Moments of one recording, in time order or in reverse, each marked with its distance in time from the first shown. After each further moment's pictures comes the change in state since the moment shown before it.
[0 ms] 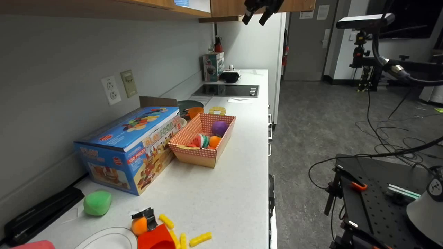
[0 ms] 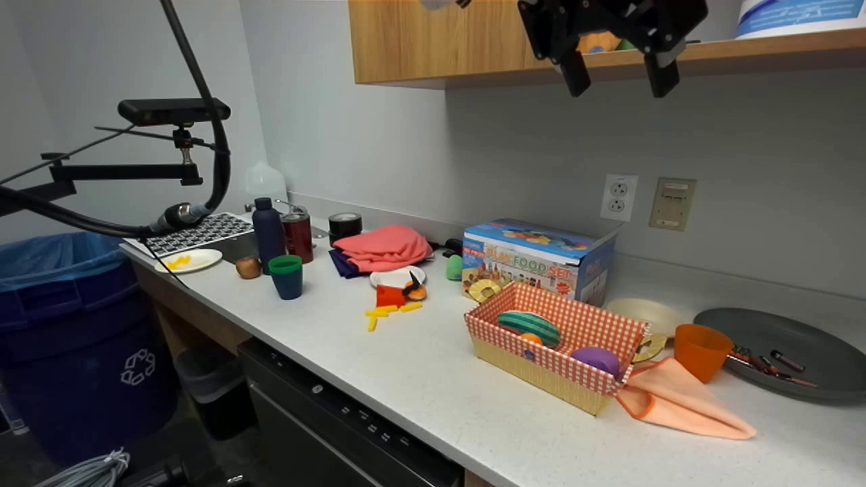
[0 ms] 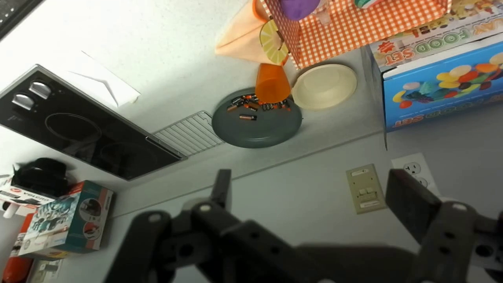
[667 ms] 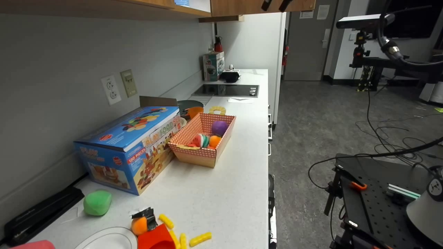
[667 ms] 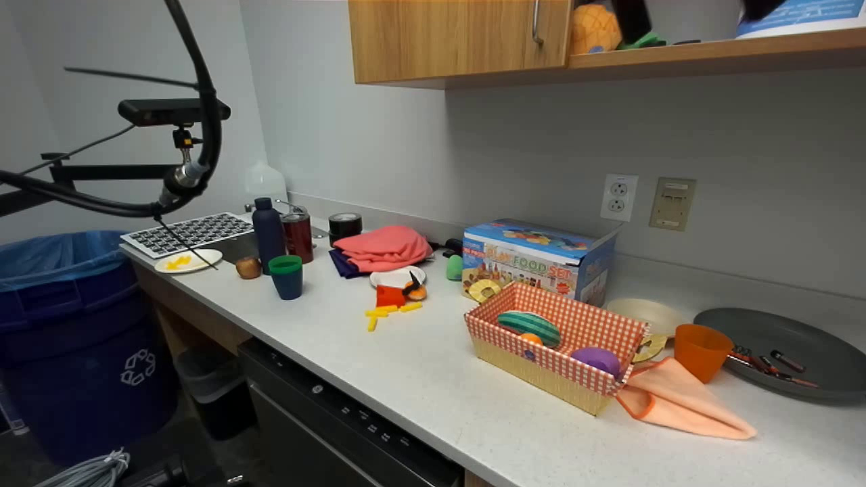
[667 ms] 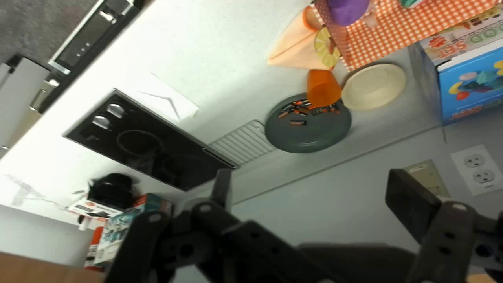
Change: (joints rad) arm -0.158 -0.046 0.034 0.087 -0.004 -0.193 -0.002
